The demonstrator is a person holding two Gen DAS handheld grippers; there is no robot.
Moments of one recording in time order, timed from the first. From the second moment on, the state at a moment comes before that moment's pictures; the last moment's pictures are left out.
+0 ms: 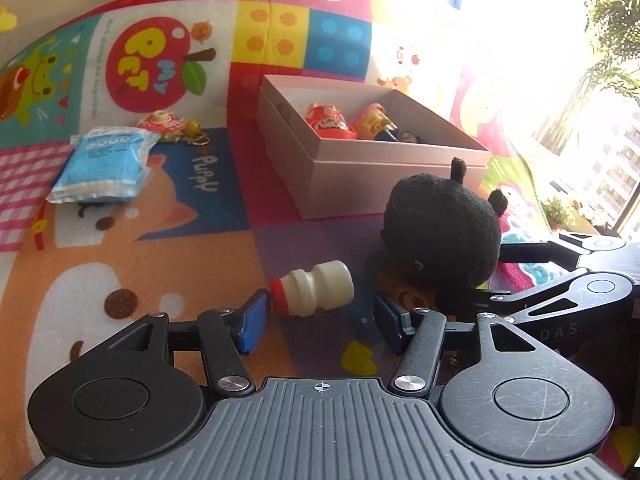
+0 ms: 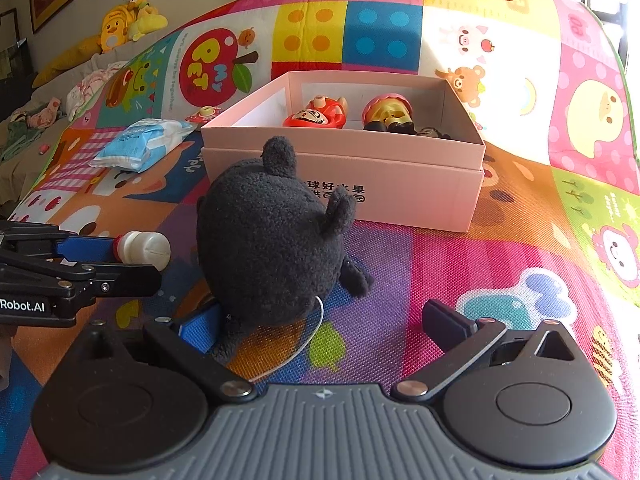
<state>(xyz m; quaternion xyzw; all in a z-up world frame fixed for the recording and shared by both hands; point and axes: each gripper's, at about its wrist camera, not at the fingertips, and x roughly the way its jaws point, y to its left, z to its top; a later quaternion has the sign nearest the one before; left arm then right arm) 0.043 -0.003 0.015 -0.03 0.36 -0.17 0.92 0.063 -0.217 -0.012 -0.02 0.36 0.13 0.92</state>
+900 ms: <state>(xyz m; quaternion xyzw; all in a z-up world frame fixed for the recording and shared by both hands) 0.038 0.032 0.010 -0.10 0.32 -0.12 0.93 0.085 -0.222 0.046 0.10 0.43 0.19 0.88</state>
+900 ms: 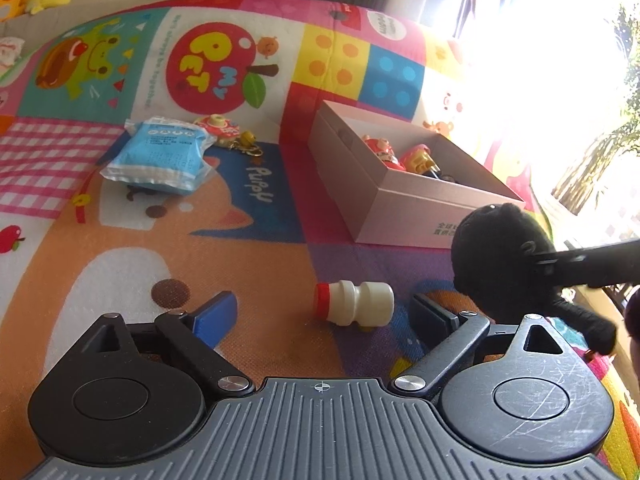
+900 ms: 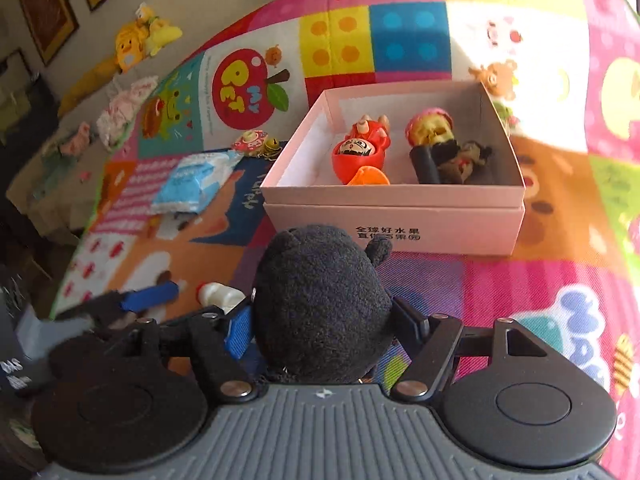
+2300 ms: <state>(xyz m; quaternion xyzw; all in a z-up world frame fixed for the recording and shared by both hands) 0.044 -0.012 0.017 -0.01 0.35 -0.10 0.93 0.001 -0.249 -0.012 -0.04 0.38 0.13 0.92</state>
